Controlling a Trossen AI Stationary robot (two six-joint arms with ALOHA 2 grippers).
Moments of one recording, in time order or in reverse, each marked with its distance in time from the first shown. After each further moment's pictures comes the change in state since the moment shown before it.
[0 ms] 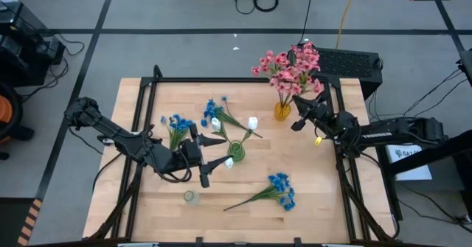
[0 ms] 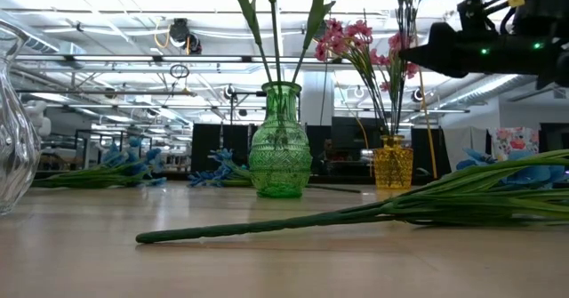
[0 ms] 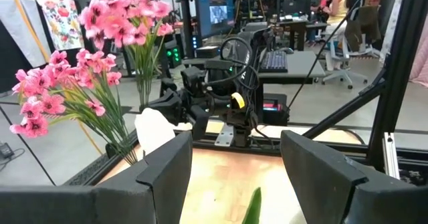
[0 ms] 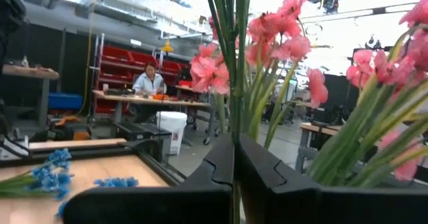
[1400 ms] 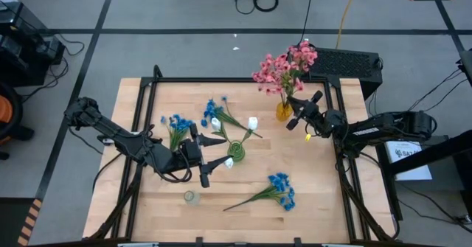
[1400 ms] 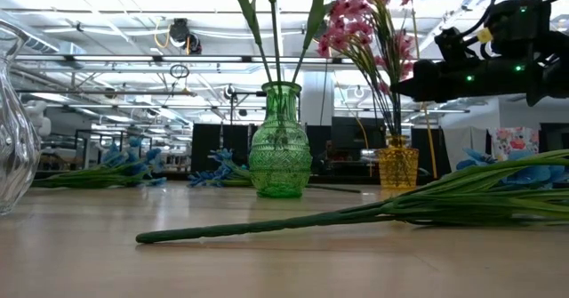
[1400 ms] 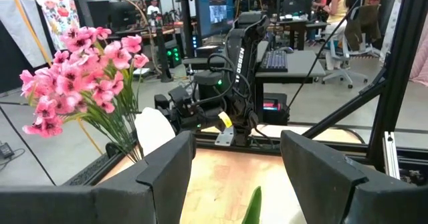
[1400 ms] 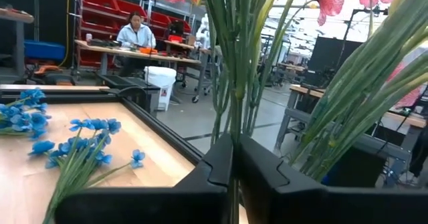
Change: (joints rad) left arm 0.000 0.000 0.000 -0.002 0.001 0.000; right arm -0.079 0.242 0.000 0.053 -0.004 0.030
